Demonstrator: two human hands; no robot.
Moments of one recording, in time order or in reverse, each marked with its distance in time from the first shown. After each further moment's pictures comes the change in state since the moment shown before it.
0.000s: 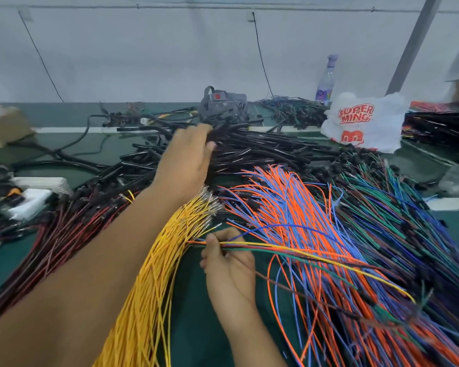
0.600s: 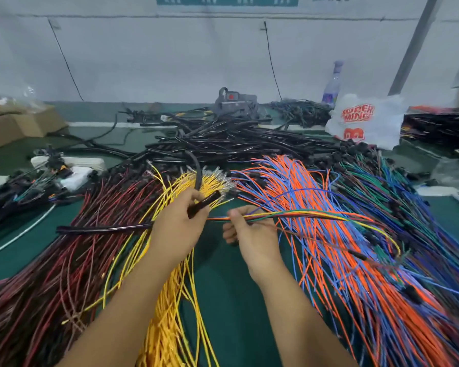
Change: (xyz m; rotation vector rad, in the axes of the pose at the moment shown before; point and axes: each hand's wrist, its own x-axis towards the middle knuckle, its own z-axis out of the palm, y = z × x) left_hand -0.154 0.020 -0.034 -0.314 -0.080 -0.433; right_hand -0.027 -0.024 -0.031 0.006 -0.131 -0.049
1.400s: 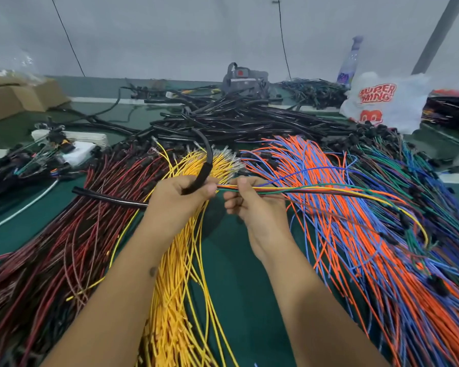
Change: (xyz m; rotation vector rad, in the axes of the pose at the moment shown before) left_hand -0.005 0.000 -0.017 -0.511 -0.077 -0.167; right_hand 0.003 -0.009 0.009 0.276 -0.103 0.035
